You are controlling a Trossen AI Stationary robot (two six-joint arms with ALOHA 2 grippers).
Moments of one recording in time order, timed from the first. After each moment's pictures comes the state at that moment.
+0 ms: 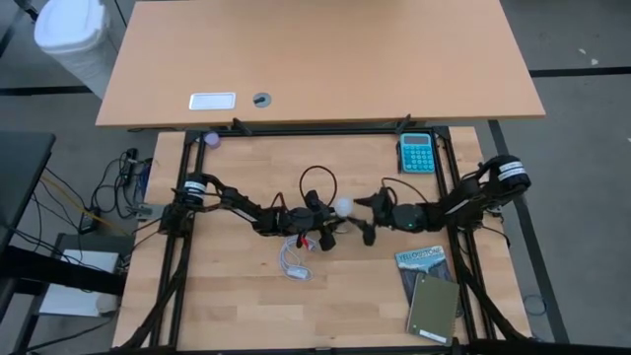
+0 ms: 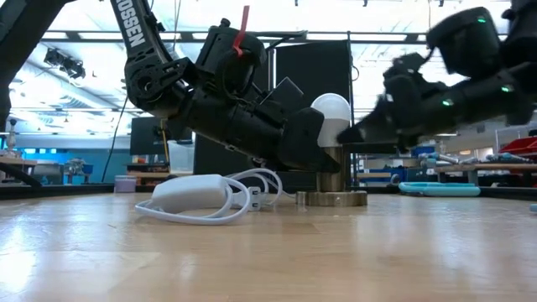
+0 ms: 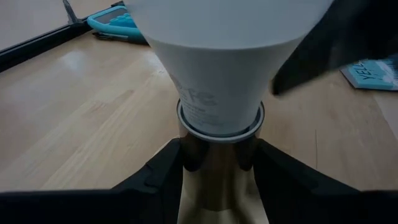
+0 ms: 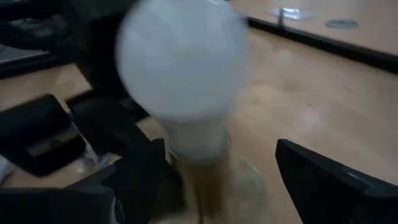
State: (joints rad) left arm -0.07 2.09 0.94 0.82 -0.38 -0.13; right arm 0.17 1.60 0.25 1.07 0.51 0.28
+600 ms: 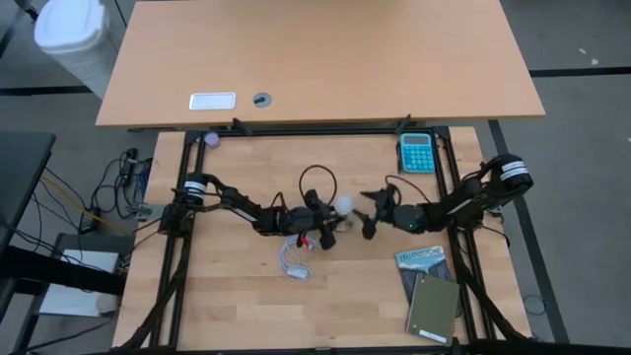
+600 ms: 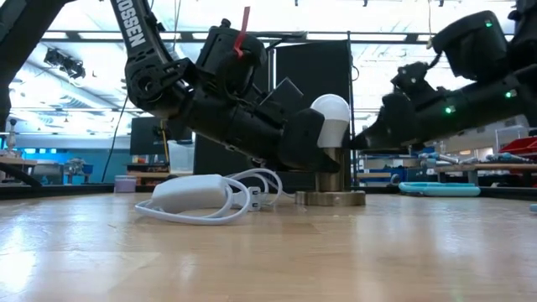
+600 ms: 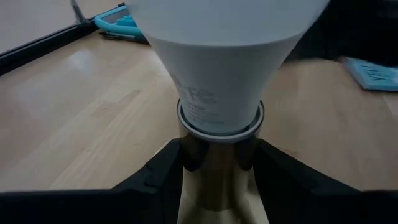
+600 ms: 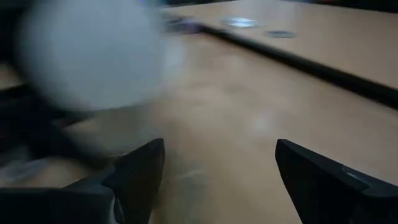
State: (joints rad) left arm -0.07 2.10 0.94 0.81 -0.39 -0.14; right arm 0.17 1.58 0.23 1.03 0.69 0.24
